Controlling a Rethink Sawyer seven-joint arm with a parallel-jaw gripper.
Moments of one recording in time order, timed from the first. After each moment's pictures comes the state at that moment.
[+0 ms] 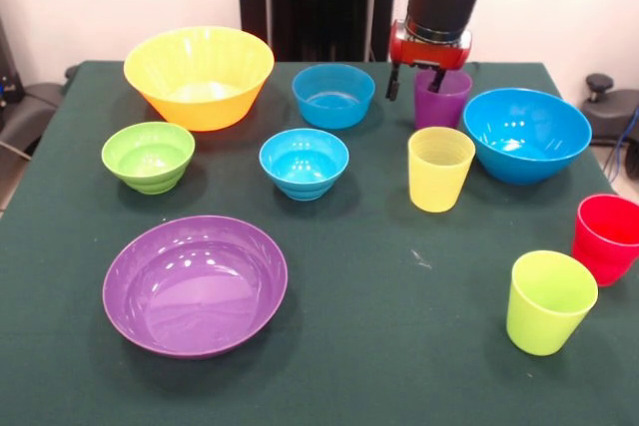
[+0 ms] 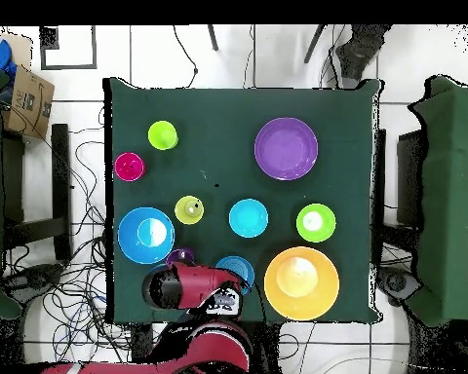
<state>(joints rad) 0.06 -0.49 -0.11 2.04 0.01 0.10 1.83</state>
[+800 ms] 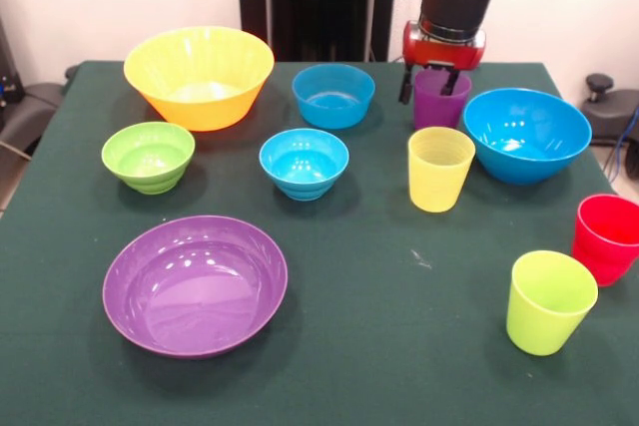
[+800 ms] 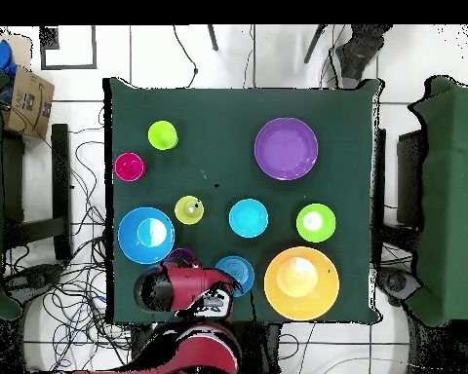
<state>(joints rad) 0.09 -0.50 -0.11 2.04 0.01 0.06 1.85</state>
